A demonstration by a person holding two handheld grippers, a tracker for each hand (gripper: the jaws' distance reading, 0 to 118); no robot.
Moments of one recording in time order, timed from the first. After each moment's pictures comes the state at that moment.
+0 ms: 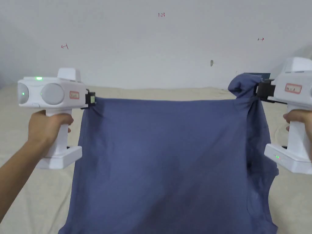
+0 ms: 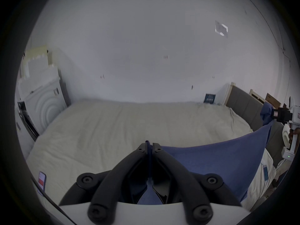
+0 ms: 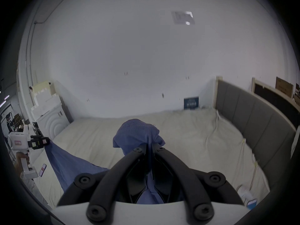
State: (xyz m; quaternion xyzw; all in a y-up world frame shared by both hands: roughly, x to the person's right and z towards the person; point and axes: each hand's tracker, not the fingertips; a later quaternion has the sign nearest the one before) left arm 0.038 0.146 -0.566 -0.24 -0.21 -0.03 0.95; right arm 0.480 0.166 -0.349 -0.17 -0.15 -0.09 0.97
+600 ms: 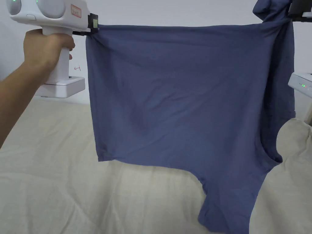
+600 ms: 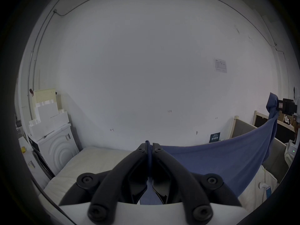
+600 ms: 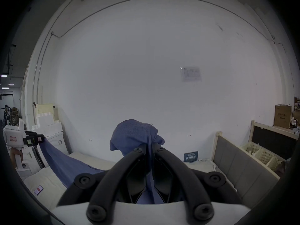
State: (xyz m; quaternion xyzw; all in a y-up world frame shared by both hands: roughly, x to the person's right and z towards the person) left arm 0.063 0.338 -0.581 -0.08 -0.19 -0.04 0.98; right arm 0.493 0.351 -0.382 -0.01 -0.16 -0.03 0.99
